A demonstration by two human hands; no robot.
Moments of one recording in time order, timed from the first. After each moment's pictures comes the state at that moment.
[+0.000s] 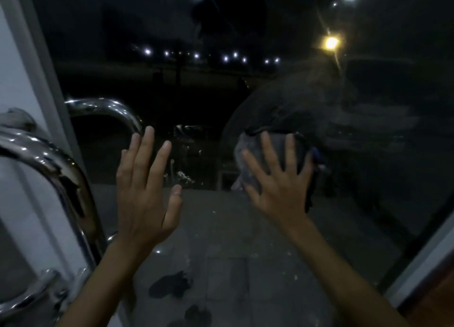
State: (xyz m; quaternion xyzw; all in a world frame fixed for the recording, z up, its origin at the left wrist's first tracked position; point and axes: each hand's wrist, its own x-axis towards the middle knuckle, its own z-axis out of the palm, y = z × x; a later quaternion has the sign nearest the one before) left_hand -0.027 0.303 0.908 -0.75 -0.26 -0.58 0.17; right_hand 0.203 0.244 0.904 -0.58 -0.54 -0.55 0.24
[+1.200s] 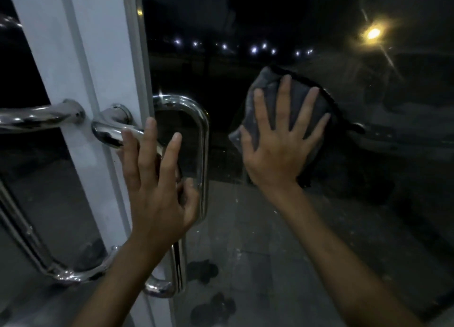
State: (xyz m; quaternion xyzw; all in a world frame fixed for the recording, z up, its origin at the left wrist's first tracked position) left_hand -0.116 0.315 0.918 -0.71 -0.31 -0.60 0.21; right_hand 0.077 0.318 0.963 -0.62 -0.48 -0.51 0.35
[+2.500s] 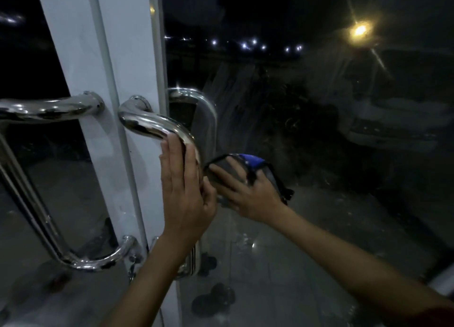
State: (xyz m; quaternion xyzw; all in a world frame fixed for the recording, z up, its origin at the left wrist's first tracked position) left_hand -0.111 0.318 0.883 -0.71 -0.24 -0.65 0.16; right_hand 0.070 0.323 0.856 -0.43 -0.72 -0.53 0.11
